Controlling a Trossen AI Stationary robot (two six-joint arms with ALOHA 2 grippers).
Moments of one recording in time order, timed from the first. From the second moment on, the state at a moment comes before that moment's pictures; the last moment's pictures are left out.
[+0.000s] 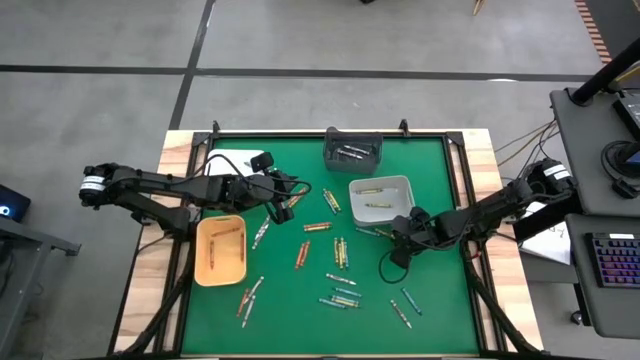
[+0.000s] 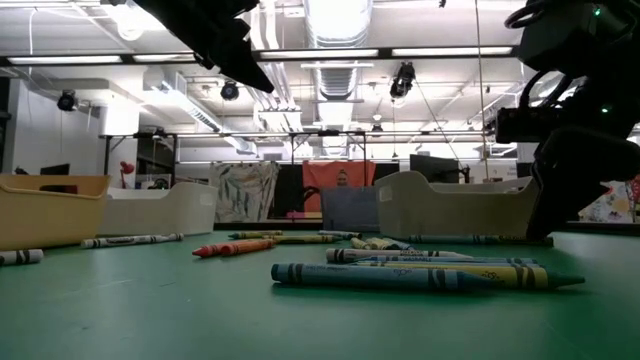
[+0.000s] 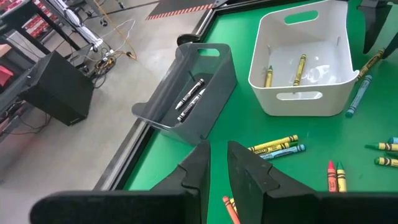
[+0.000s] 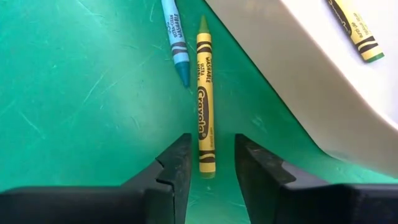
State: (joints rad) left arm -0.01 1.26 0.91 -0.23 -0.58 0.09; right arm 0.31 1.33 0.50 -0.38 0.32 0.76
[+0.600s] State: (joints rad) left arm -0.01 1.26 0.91 -0.24 -0.58 0.10; right arm 0.31 1.33 0.49 -0.40 0.27 0.75
